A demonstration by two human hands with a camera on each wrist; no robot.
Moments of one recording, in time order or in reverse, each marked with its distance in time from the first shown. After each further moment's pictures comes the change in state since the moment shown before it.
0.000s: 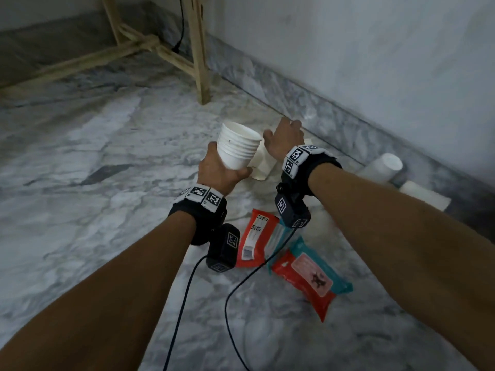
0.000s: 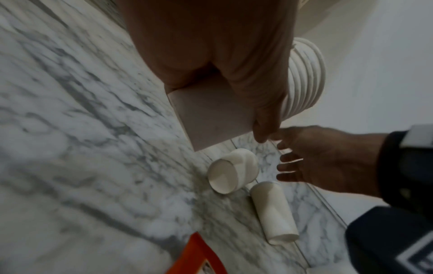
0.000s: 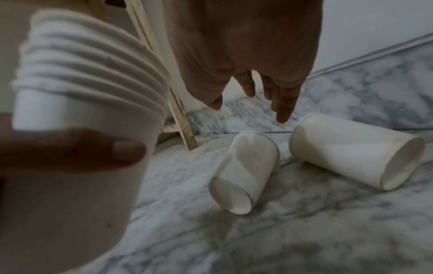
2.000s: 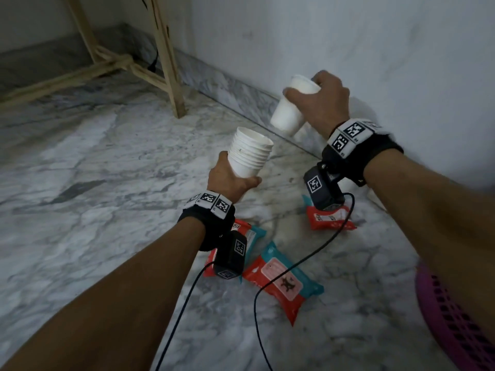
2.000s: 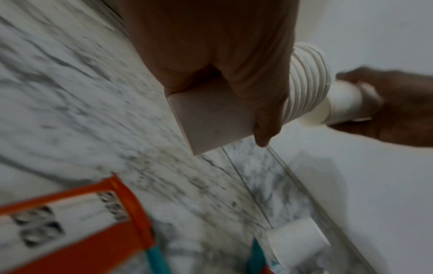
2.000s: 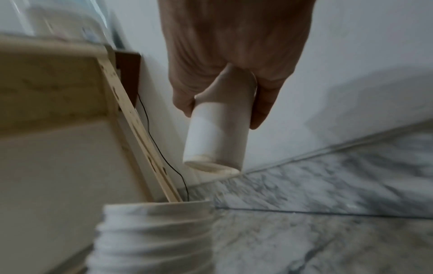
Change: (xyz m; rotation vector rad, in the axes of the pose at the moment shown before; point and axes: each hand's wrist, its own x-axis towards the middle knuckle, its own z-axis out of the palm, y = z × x) left_hand -0.023 0.050 0.059 0.038 -0.127 0.034; right_hand -0.001 0.053 -0.143 0.354 0.361 -0.135
